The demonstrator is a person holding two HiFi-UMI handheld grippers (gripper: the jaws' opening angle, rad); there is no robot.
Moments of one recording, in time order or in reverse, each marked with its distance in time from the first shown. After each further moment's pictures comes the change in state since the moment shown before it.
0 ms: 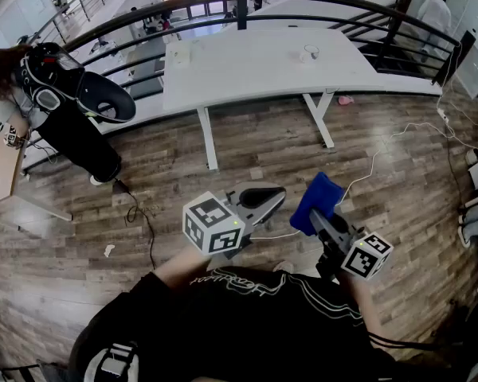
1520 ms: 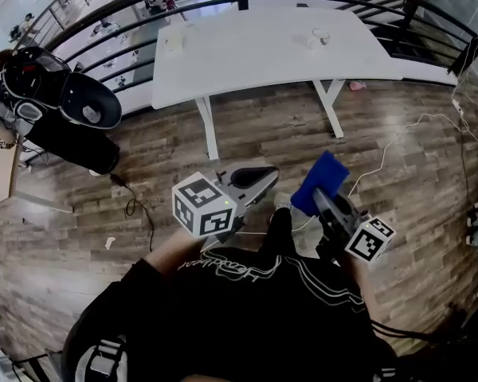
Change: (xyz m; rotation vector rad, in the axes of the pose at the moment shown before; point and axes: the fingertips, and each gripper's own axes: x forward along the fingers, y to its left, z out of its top) left arm 0.059 0.110 0.008 -0.037 0.044 0.072; right arm 0.065 -0.109 0.040 0.110 -0.045 0.036
